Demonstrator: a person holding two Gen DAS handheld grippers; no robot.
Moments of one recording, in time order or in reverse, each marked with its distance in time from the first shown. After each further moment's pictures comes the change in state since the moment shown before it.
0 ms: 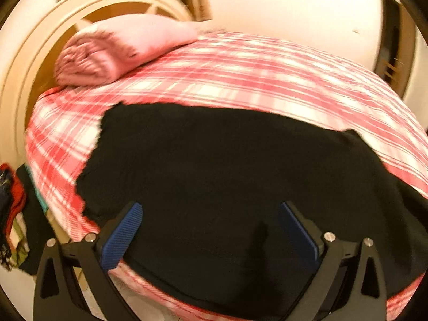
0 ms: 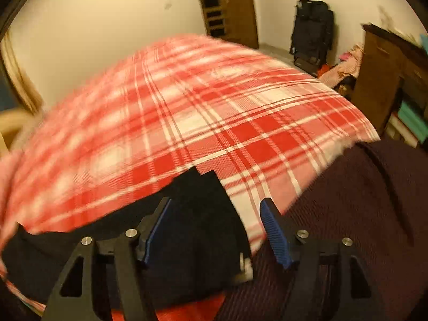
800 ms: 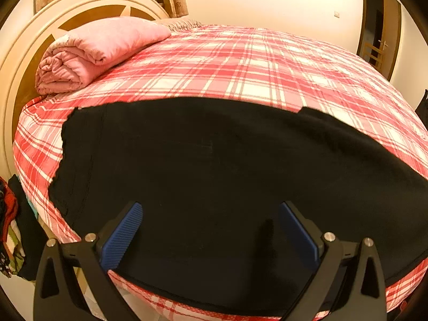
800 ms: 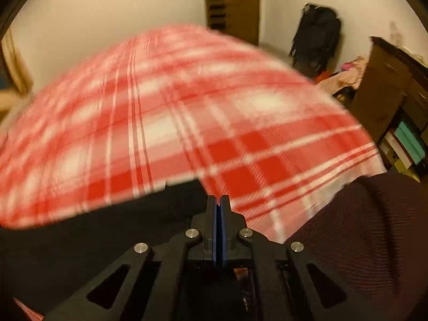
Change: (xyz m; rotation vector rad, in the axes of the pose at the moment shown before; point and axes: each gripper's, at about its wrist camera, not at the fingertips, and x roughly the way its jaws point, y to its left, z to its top) left arm 0.000 -0.041 -0.015 0.070 0.044 -0.031; right arm 0.036 -0.026 0.020 -0.075 0.039 -0.066
